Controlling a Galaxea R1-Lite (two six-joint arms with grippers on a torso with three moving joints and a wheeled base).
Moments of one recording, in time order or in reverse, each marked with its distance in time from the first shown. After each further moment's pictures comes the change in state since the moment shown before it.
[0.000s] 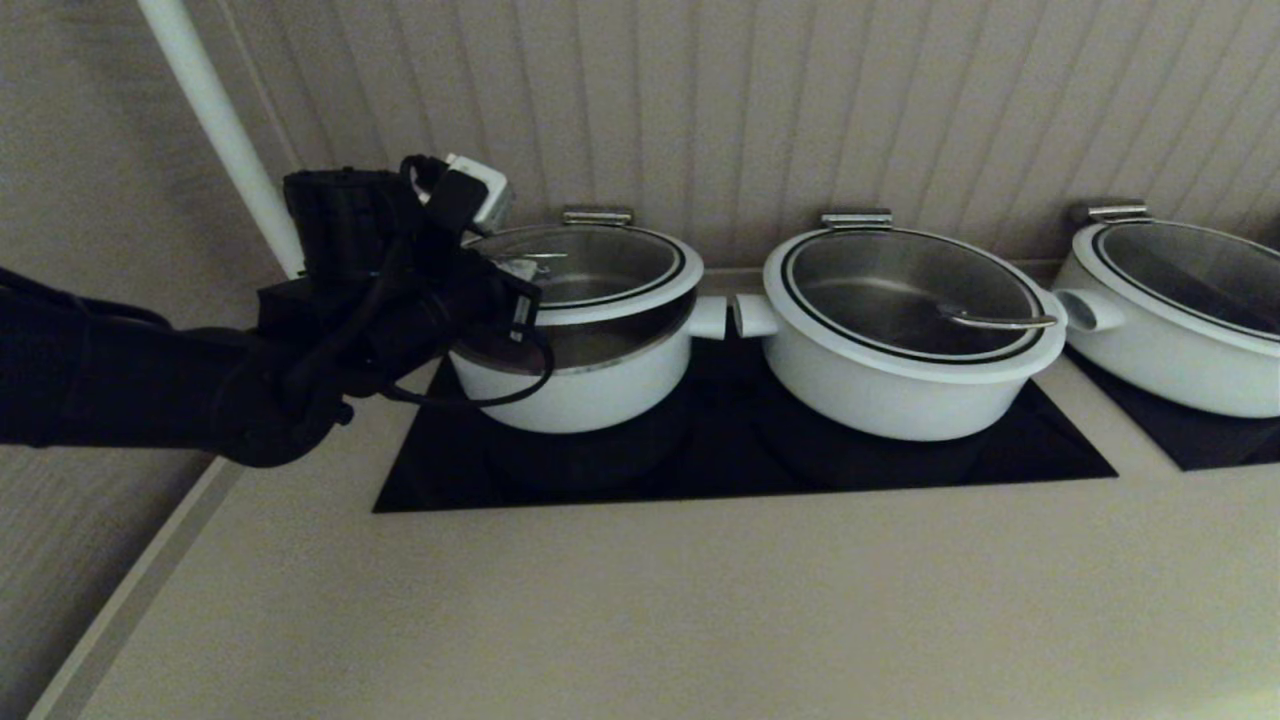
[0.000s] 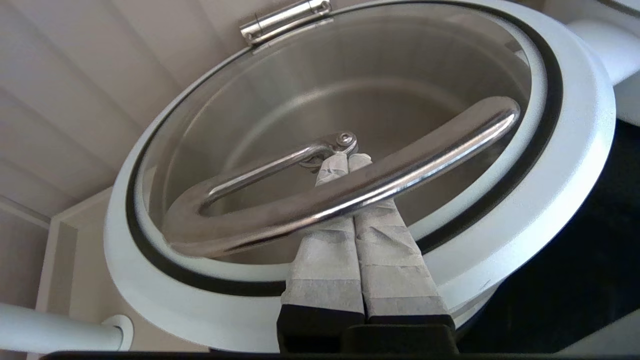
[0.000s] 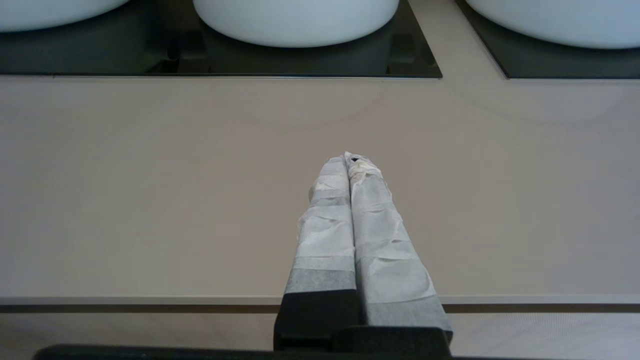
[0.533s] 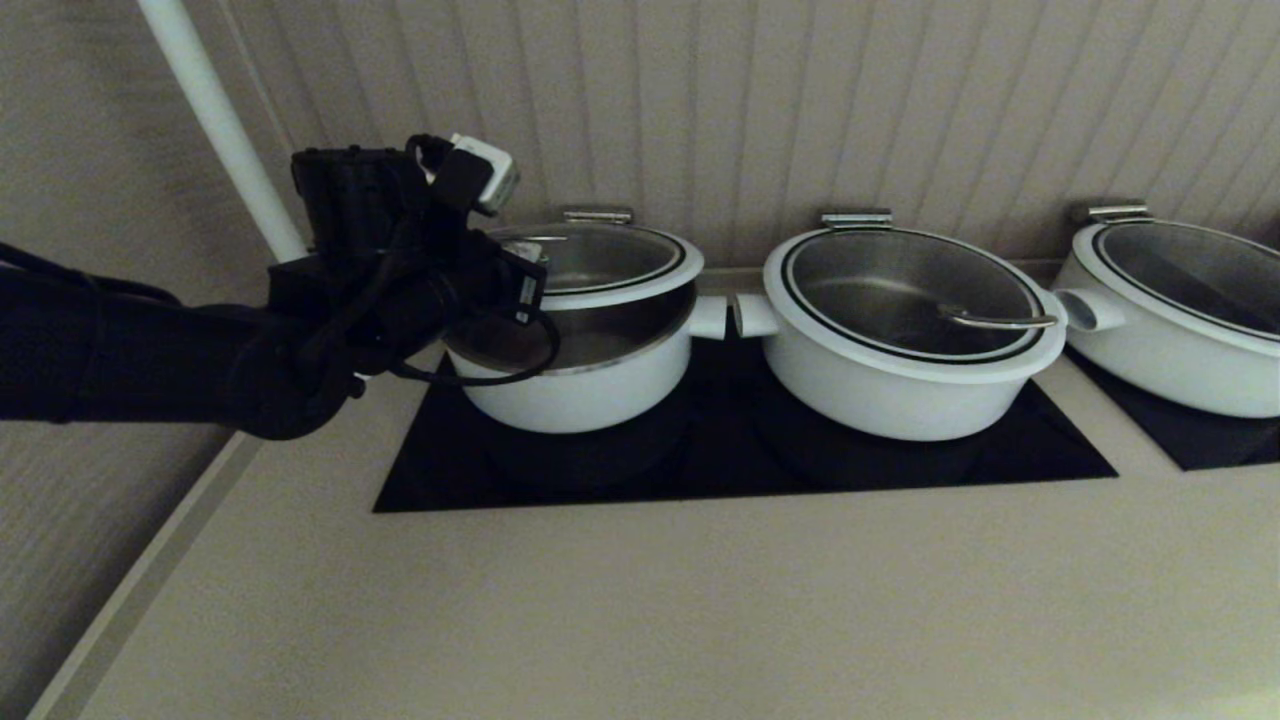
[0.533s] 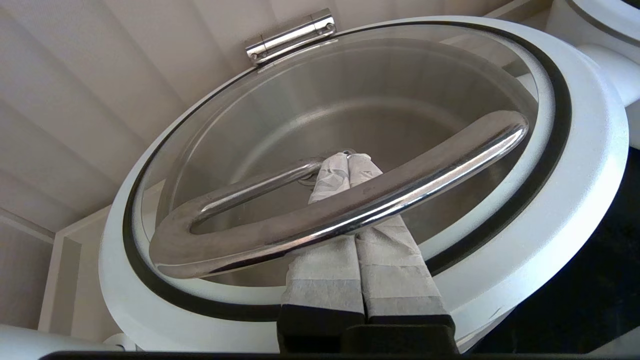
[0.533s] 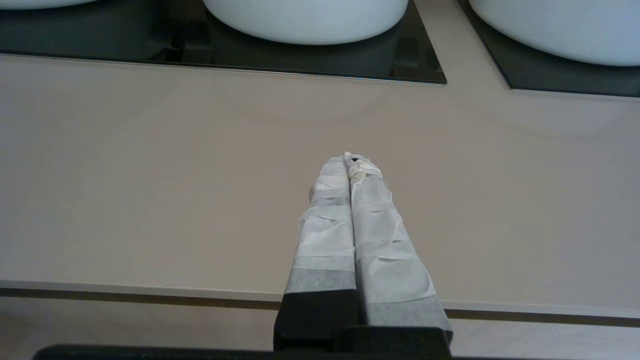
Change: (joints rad) left arm 0.000 0.024 -0.077 0.030 -0.001 0.000; right arm 0.000 0.000 0.000 0.003 0.023 -0.057
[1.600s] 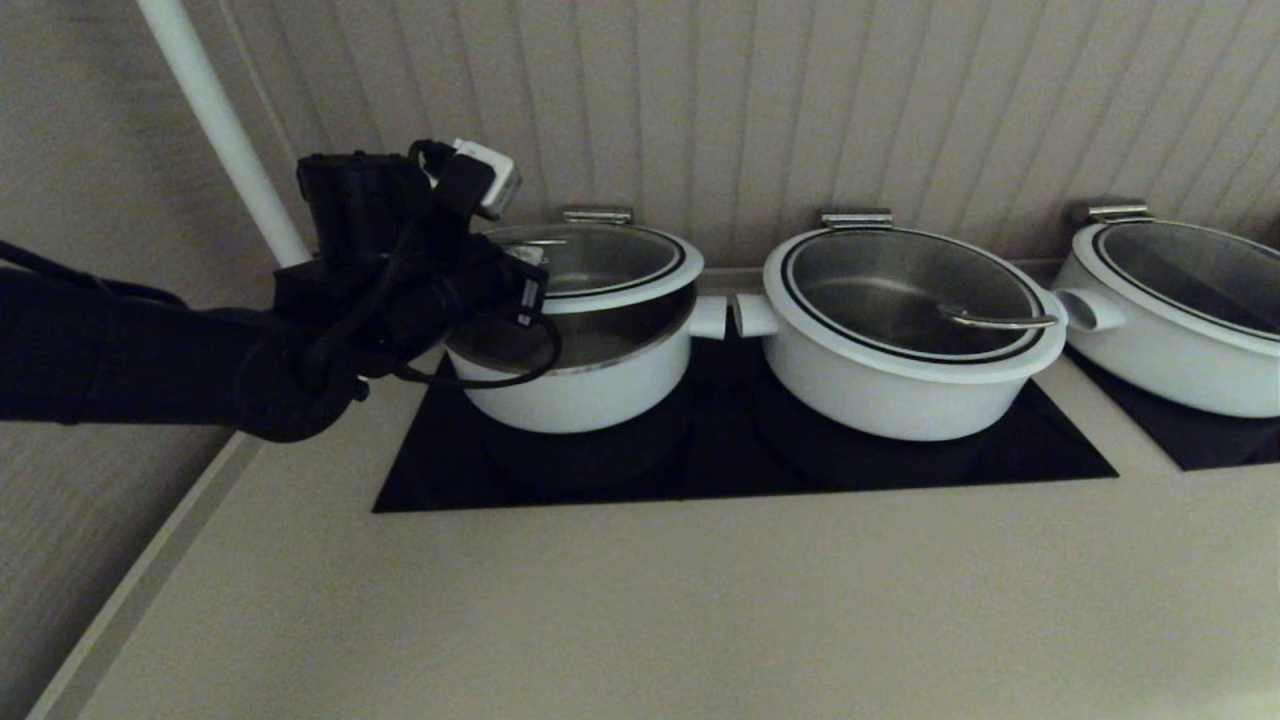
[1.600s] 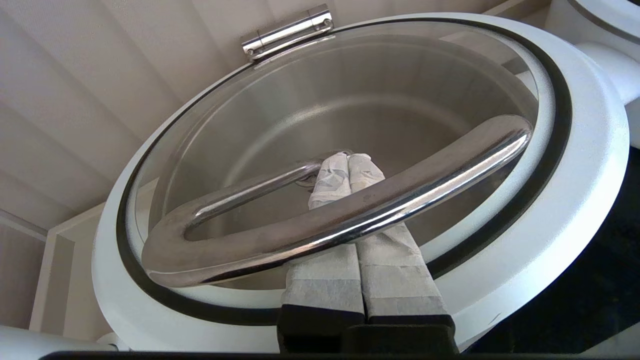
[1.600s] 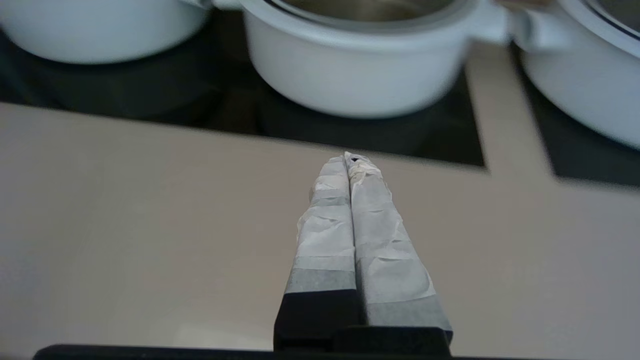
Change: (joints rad) left arm 0.000 0.008 0.003 -0.005 -0.001 -0.009; right arm 0.003 0.580 -0.201 -0.333 0.134 0.004
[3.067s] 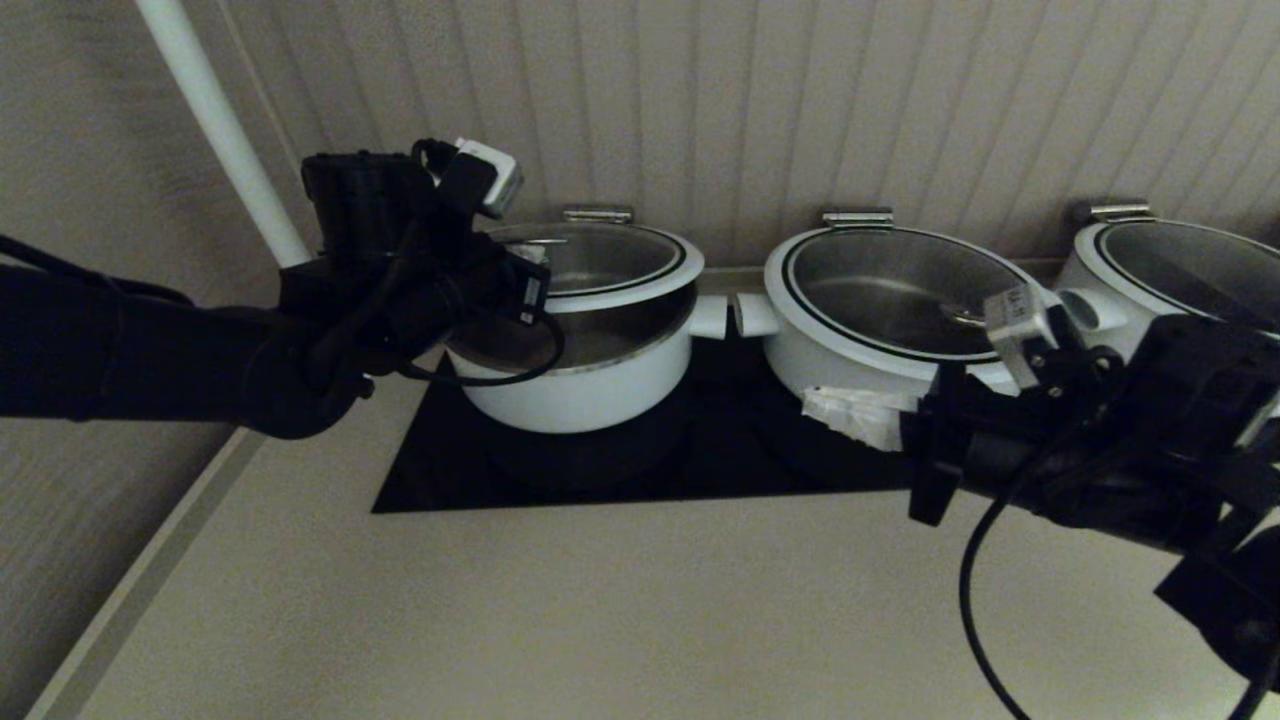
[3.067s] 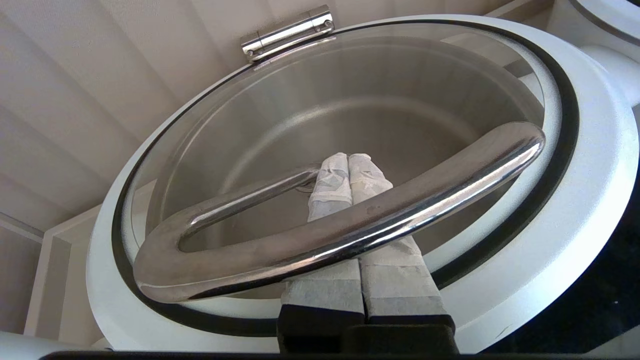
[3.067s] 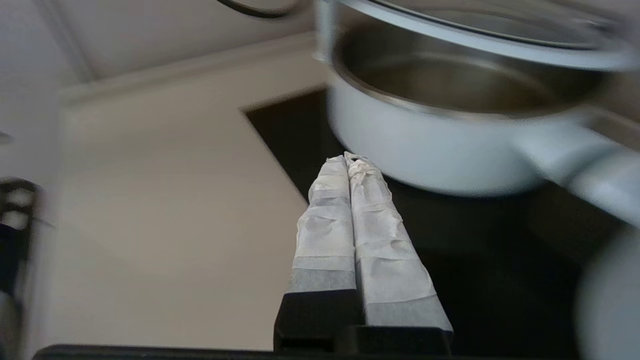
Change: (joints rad) left arm 0.002 0.009 -0.012 -0.001 0.001 -0.004; right arm 0.404 1.142 -0.364 -0.895 0.519 0.003
